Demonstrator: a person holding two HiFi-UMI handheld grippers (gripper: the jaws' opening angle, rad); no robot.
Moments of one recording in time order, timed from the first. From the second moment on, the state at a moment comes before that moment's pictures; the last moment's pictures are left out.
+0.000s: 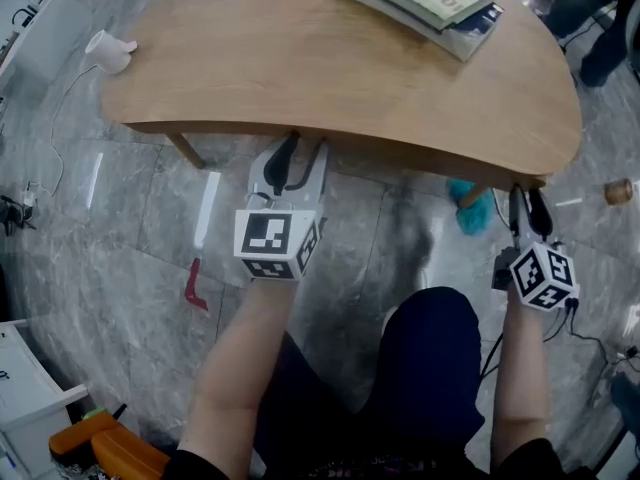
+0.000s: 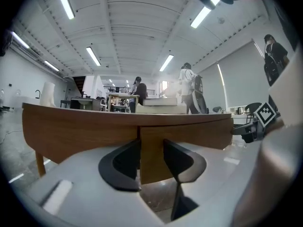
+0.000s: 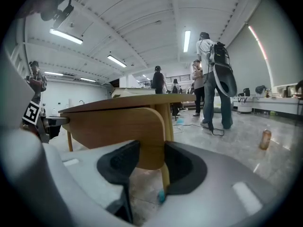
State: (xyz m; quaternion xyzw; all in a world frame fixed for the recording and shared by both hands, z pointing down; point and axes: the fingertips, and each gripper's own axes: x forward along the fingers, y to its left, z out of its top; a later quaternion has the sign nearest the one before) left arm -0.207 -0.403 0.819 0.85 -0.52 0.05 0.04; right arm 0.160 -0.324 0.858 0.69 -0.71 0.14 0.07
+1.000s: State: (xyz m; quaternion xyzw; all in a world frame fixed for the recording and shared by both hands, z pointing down) left arm -0.206 -0.427 0.827 0.82 -0.56 0.03 0.05; right arm 0.165 -0.349 0.860 0.73 -0.67 0.13 0.05
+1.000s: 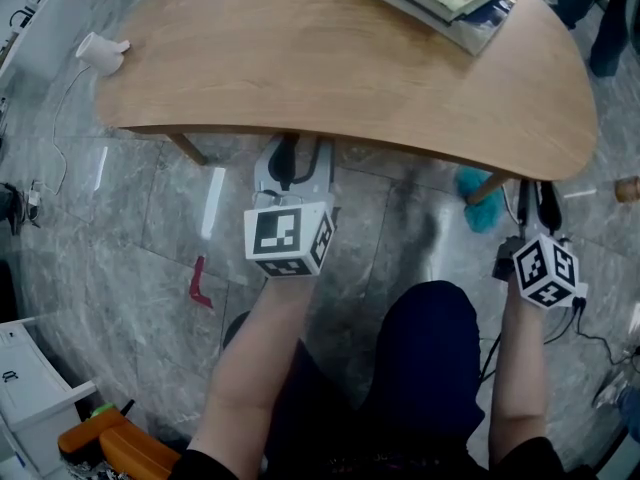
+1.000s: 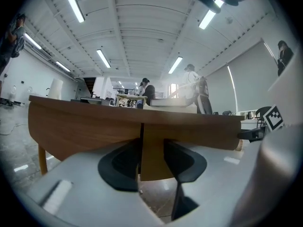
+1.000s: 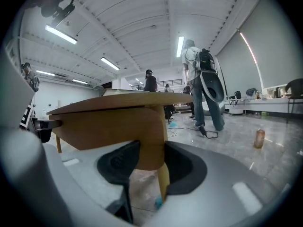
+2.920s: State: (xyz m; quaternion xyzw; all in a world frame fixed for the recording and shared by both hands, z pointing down) left arm -0.235 -0.059 0.257 0.90 -0.40 0.08 0.18; right arm -0.057 -0.076 0.259 0.46 -0.85 0.25 0.05
